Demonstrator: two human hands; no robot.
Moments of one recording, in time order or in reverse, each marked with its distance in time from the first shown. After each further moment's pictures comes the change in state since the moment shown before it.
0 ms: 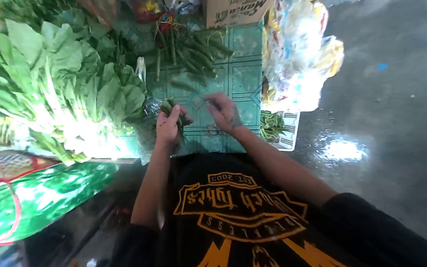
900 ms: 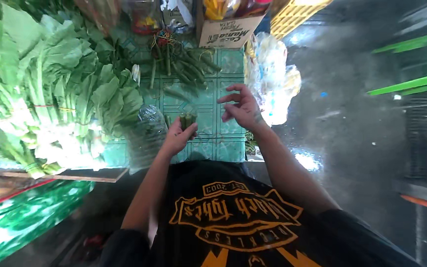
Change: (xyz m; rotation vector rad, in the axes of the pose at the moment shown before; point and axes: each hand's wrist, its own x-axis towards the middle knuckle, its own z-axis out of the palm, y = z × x) left_hand -0.013 -0.015 0.004 0.372 -0.343 -0.104; right_hand -0.005 -0.032 -0.079 0.419 0.051 0.214
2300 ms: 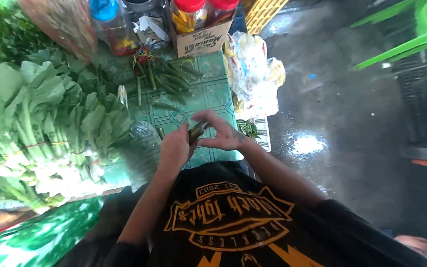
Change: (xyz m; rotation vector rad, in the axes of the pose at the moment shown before) left_hand -0.003 0.052 0.032 1.247 0.042 0.119; right_hand -0.032 0.000 0.034 -0.253 -0.236 -0.207
